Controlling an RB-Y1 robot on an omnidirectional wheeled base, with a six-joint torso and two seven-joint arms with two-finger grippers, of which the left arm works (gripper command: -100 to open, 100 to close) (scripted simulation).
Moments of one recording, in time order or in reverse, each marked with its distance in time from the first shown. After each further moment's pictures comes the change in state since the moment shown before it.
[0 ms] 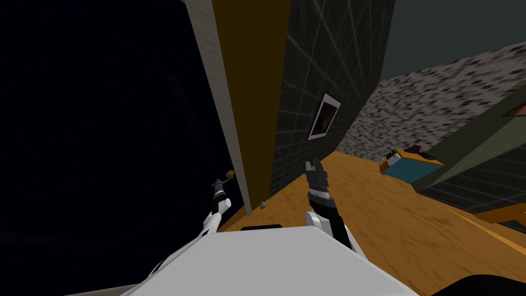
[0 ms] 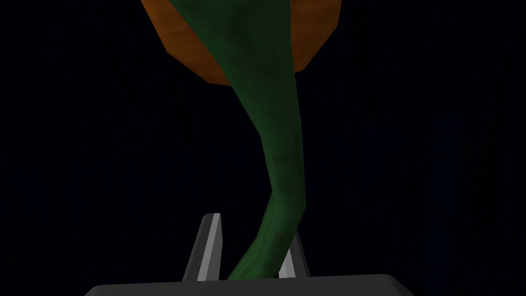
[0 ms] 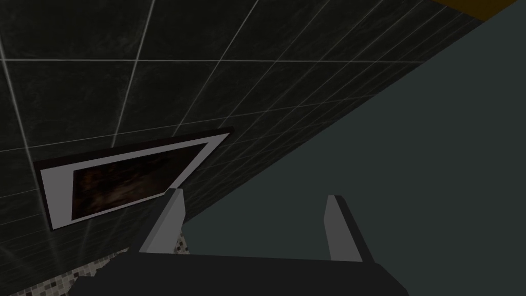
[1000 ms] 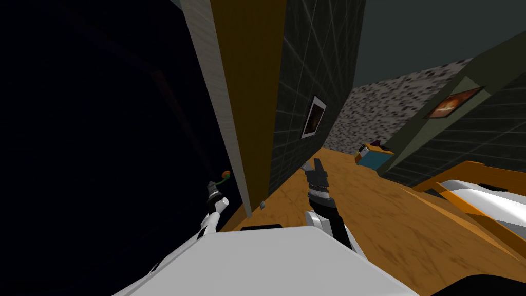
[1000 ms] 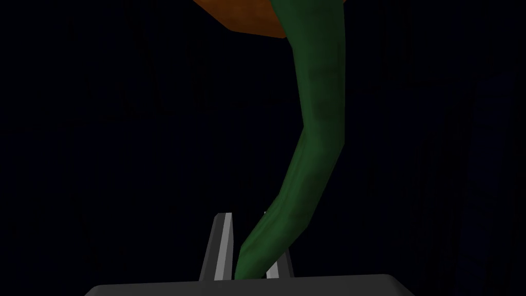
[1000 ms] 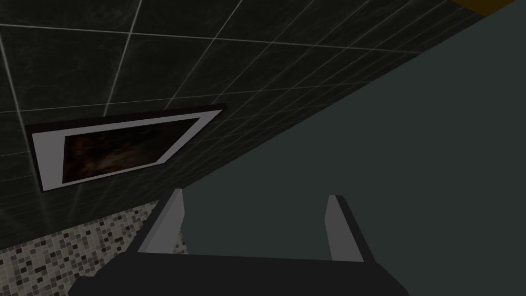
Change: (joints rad) arm -0.029 0.011 0.117 0.023 0.056 -0.073 -0.064
